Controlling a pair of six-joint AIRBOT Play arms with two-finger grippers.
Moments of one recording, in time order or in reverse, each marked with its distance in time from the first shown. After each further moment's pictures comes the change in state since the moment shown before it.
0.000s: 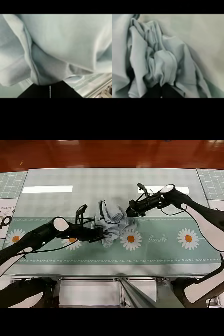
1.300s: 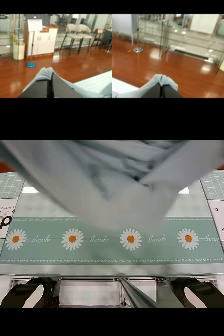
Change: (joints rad) left arm 0.509 0.454 1.275 0.188 -0.357 0.056; right arm -0.043 1.004 0.781 -0.803 0.029 0.277
